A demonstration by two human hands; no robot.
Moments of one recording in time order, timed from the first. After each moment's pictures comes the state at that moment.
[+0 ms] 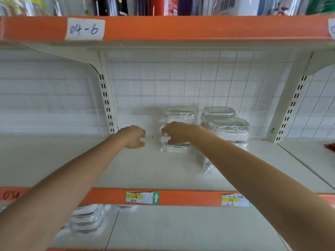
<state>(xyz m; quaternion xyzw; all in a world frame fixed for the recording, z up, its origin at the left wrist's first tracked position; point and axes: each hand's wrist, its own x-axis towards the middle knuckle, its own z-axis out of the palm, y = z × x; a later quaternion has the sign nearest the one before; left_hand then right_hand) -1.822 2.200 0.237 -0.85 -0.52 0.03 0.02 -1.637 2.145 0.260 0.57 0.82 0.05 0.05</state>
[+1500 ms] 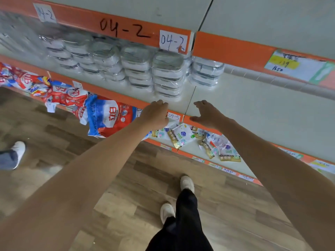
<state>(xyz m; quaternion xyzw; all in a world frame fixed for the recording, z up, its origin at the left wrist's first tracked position) -2.064 2.058 -0.047 -0.78 -0.60 0.08 -0.15 -1.867 2.081 -0.077 0.59 0.76 -0.29 0.01</state>
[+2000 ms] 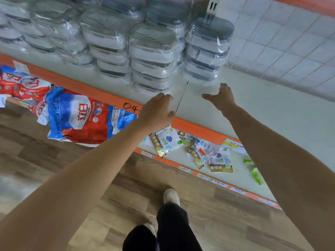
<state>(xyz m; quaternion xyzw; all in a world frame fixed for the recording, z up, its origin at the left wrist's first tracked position) -2.028 2.116 -0.168 -0.76 -0.61 -0.10 -0.21 -1.812 2.193 -0.194 0.76 0.55 -0.31 -0.17</state>
